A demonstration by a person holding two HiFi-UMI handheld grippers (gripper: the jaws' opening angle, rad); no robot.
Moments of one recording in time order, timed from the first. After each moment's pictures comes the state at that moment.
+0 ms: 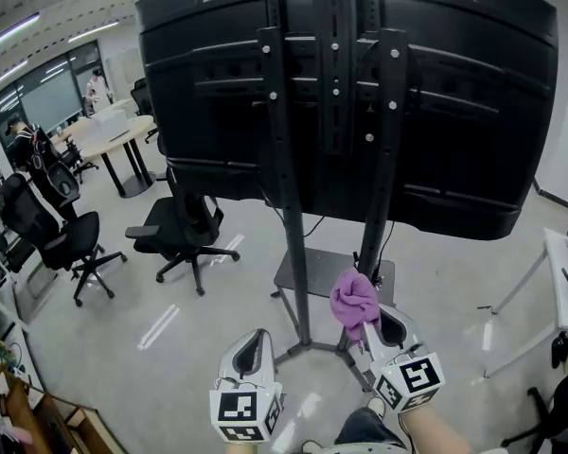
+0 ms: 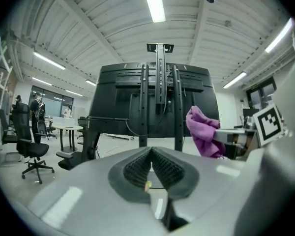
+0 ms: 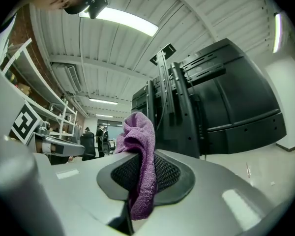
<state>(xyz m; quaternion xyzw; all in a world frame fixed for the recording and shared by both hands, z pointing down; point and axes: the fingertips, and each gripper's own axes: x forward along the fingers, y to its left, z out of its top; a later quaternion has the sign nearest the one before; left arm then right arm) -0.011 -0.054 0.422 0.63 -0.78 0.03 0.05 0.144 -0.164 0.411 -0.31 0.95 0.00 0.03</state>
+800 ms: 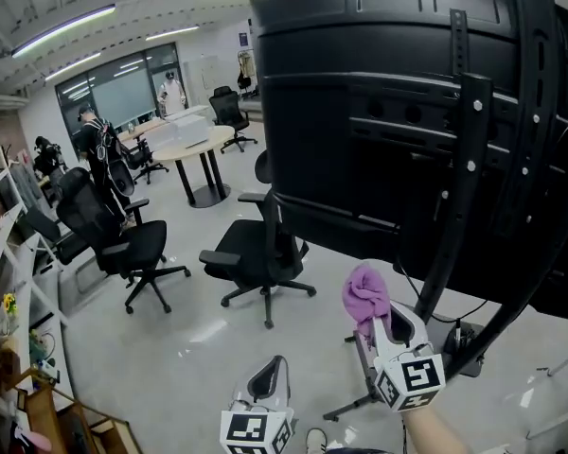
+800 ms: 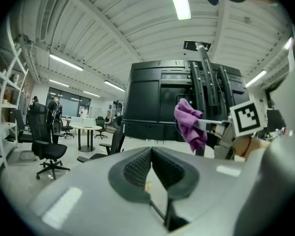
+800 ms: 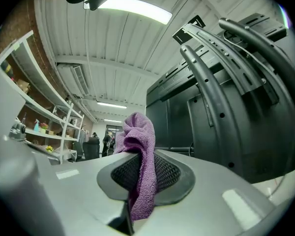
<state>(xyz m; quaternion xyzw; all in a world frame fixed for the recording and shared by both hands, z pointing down) -0.304 -0.052 0.420 0.56 -0.83 0.01 0.07 -0.213 -0.225 0.374 -0.25 0.97 0.02 0.06</state>
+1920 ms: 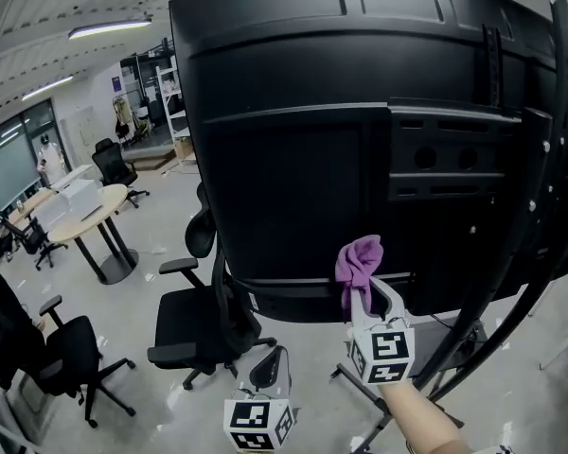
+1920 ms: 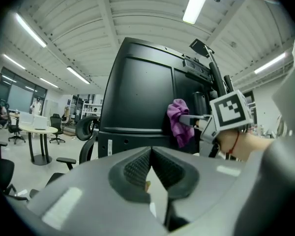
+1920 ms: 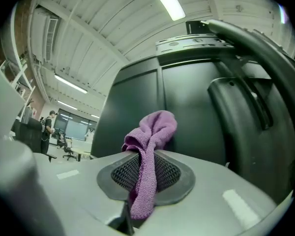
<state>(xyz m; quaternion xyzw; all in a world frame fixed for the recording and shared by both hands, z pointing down) -0.540 -0.260 0.394 0.74 -0.67 0.02 0.04 -0.411 -0.390 0.330 -0.50 0.86 0.06 0.05</state>
